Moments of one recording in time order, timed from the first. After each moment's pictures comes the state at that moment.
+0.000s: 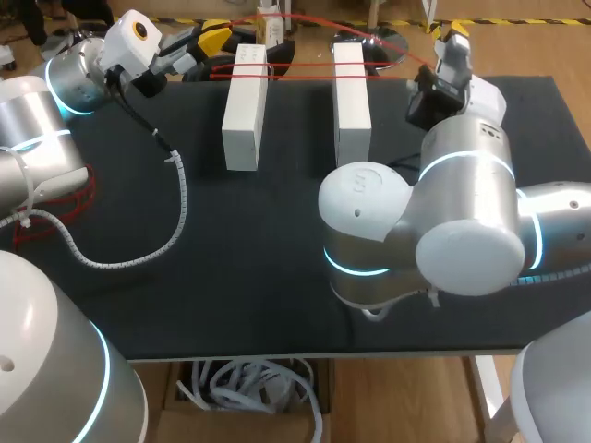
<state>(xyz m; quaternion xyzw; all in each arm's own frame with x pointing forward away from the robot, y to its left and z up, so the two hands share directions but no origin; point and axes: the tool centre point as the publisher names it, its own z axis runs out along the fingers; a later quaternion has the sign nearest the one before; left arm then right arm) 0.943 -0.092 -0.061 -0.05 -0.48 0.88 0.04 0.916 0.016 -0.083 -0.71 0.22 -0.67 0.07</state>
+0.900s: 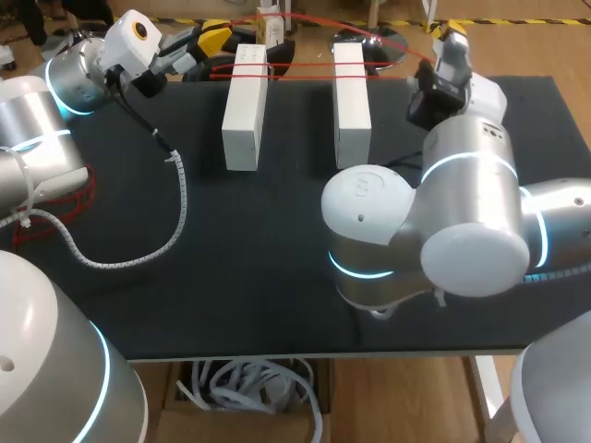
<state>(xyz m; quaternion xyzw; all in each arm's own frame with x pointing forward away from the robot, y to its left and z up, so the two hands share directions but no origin) 0.943 -0.092 -0.061 -0.05 -0.48 0.88 0.04 0.919 0.021 -0.077 -0.70 0.21 -0.68 0.07</state>
